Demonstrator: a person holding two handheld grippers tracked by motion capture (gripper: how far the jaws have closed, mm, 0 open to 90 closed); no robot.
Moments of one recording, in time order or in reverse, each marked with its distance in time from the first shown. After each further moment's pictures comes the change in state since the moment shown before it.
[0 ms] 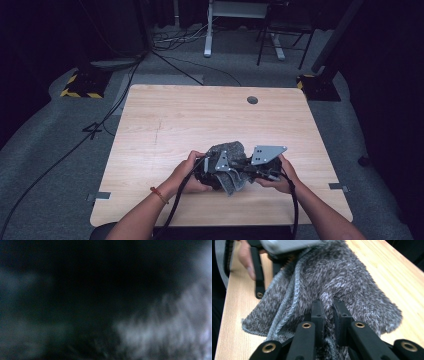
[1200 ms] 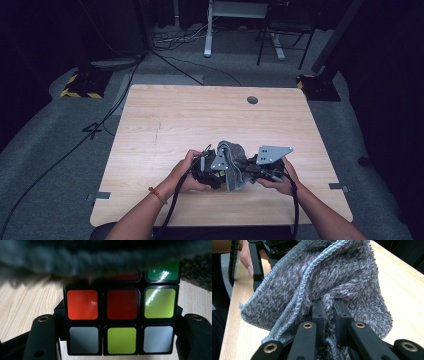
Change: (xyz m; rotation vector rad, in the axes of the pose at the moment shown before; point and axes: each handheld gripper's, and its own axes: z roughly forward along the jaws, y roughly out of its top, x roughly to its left) left arm 0.003 -0.001 -0.008 -0.071 -0.011 -0.016; right arm 0.002 -0.008 -0.003 -0.075 0.001 0.038
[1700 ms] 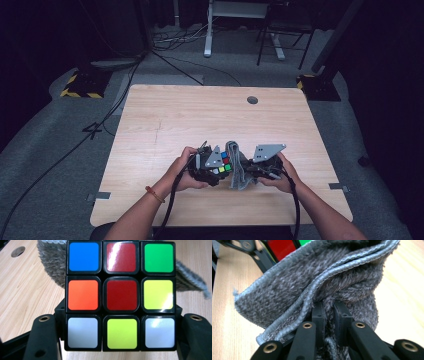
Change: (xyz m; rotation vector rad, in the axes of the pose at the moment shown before) left arm 0.004 0.001 -0.018 -0.056 0.027 0.007; right arm -0.011 -0.012 0.011 0.133 0.002 0.027
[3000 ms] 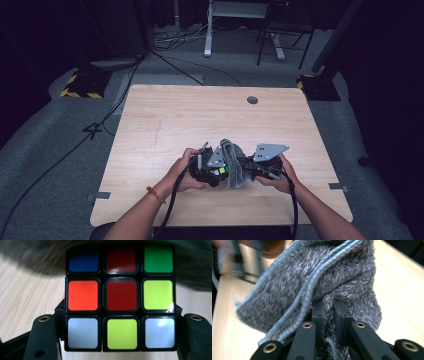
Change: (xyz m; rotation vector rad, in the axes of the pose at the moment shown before) left arm -0.006 0.002 0.006 0.044 -0.001 0.005; right arm 0.002 0.007 -0.002 -0.077 -0.025 0.018
